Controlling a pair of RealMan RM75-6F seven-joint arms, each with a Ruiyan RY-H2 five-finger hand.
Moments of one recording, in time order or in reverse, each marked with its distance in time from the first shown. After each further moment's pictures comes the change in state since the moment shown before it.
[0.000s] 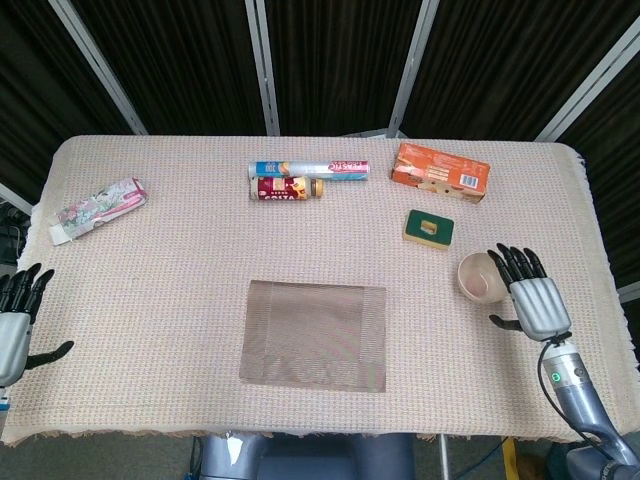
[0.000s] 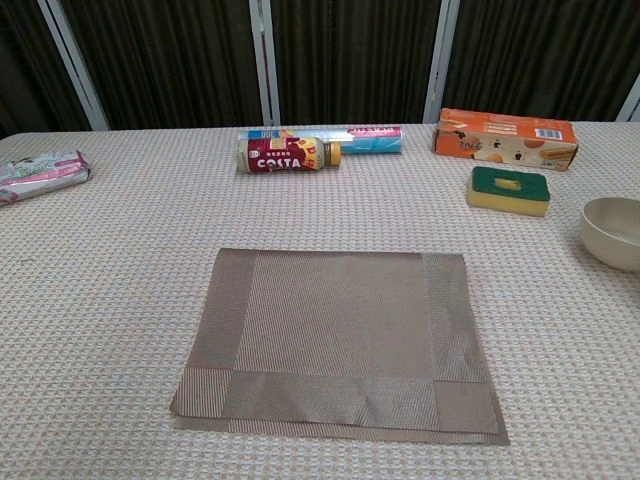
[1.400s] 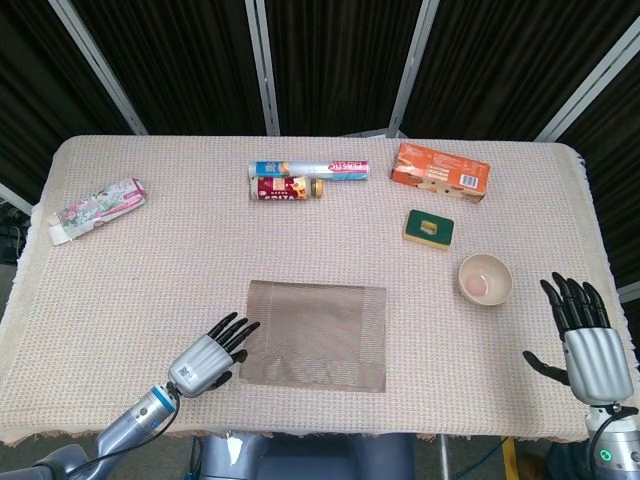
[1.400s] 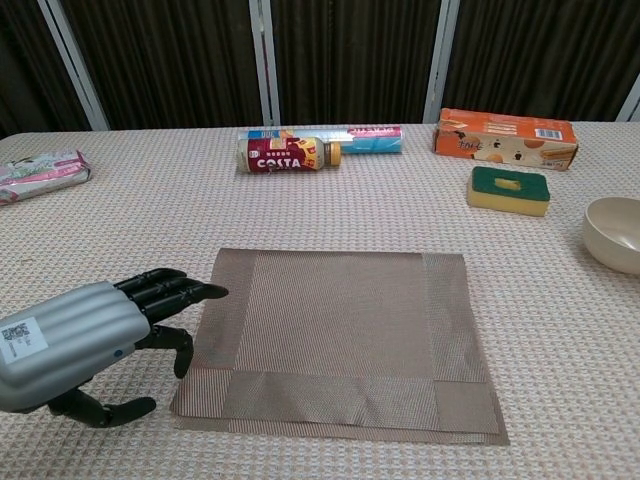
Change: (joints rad) left arm -0.297 -0.530 0.124 0.393 0.414 -0.317 0.076; right arm -0.245 0.215 -0.035 -0.426 -0.074 0.296 -0.157
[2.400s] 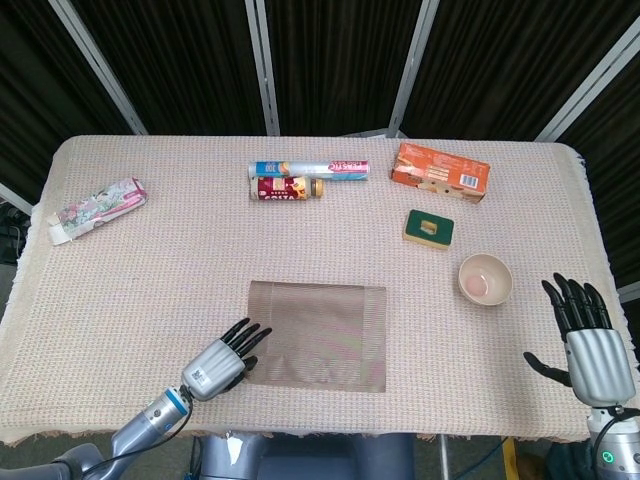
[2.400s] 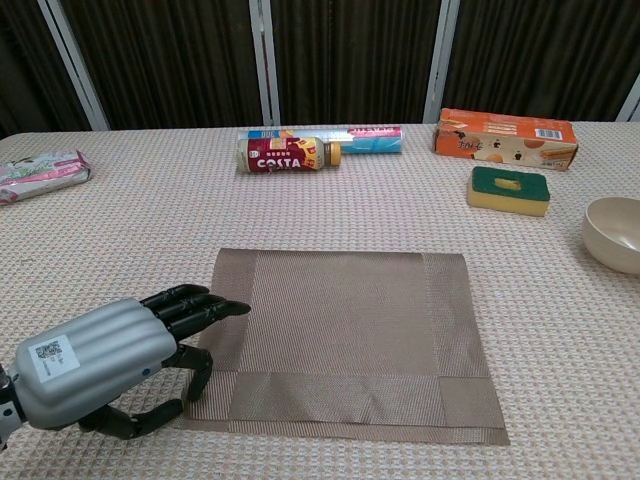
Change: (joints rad) left arm -0.031 -0.074 0.040 0.057 -0.028 0.014 0.006; right arm -0.017 0.010 0.013 -0.011 -0.014 -0.006 0.015
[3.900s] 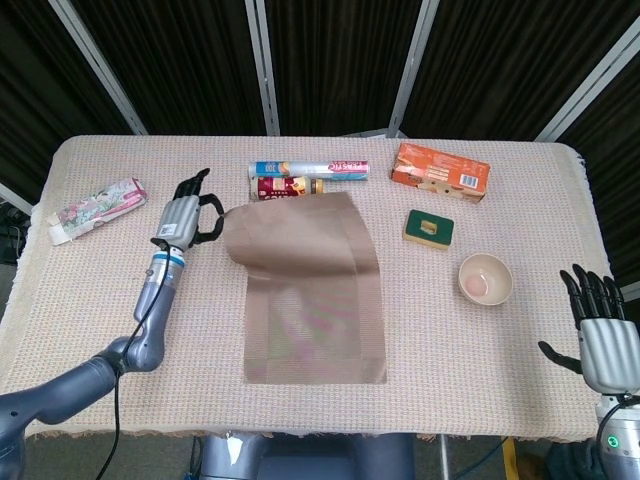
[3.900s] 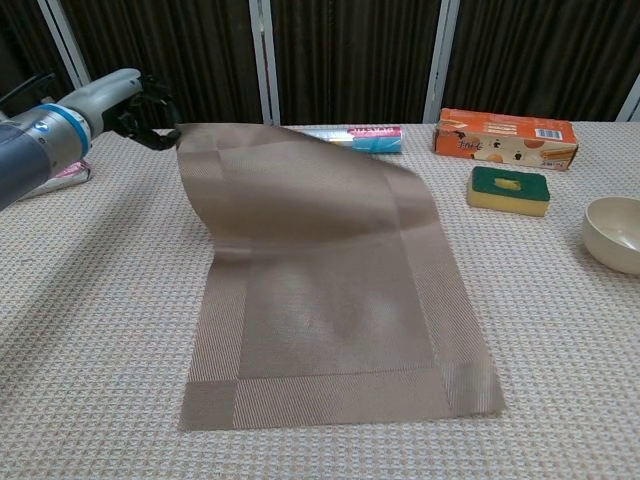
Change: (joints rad) left arm -0.338 -0.013 -0.608 0.204 -0.757 -0.324 -0.216; right arm 0.006 -0.019 0.061 0.052 0.093 -0.064 -0.024
